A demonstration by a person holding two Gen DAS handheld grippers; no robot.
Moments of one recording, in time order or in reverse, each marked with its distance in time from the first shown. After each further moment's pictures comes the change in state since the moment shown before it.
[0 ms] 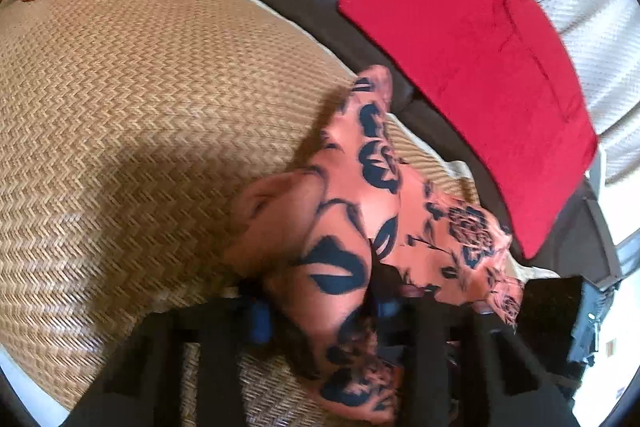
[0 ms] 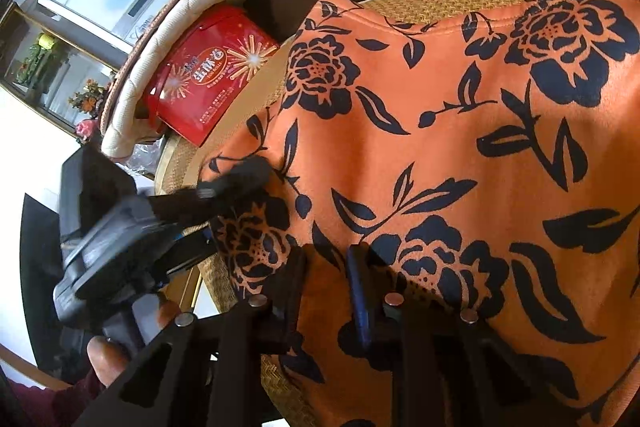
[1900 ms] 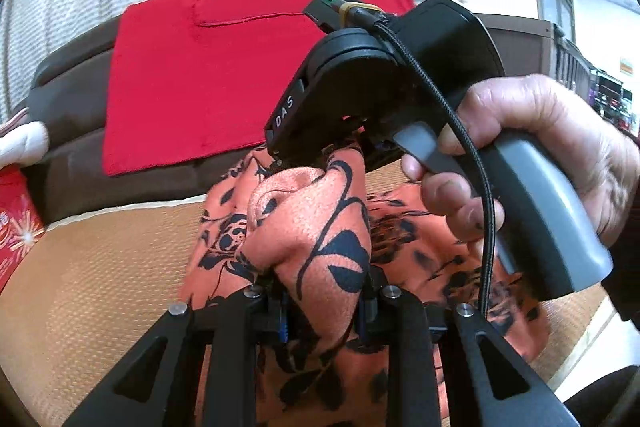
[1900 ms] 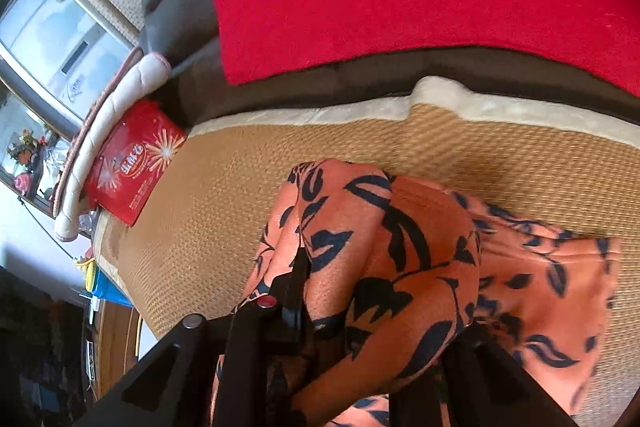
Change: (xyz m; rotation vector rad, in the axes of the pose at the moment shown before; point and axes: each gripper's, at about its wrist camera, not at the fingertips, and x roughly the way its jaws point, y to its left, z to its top) left arm -0.013 -0.245 -0.155 0.922 -0.243 -0.064; right arm -0.170 -0.054 0.082 0.075 -0.151 -0.329
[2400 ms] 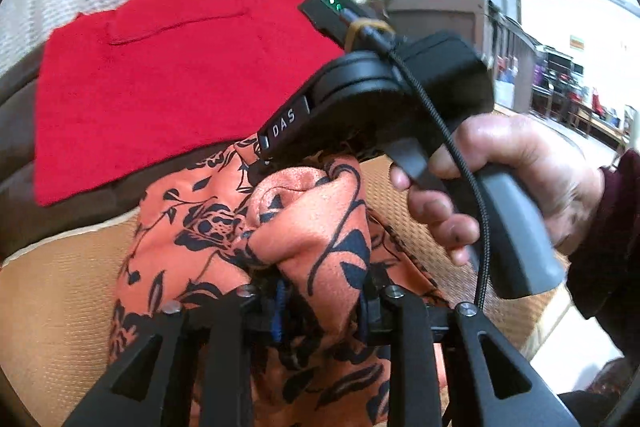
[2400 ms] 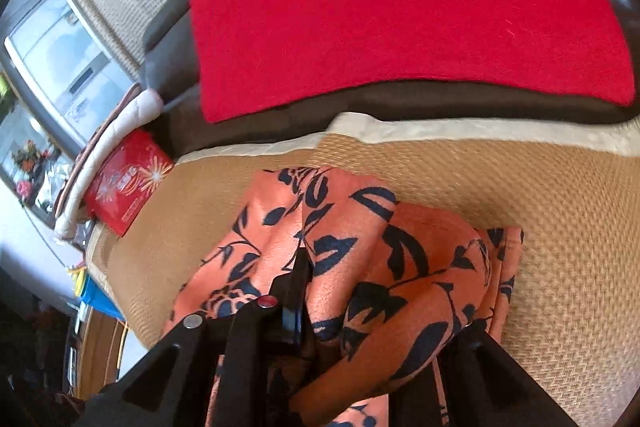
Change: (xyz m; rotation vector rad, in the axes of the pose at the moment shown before) left arm 0.007 -0.075 0.008 0.103 0.047 -0.212; right arm -0.076 -0.093 -0.041 0.010 -0.157 -0.023
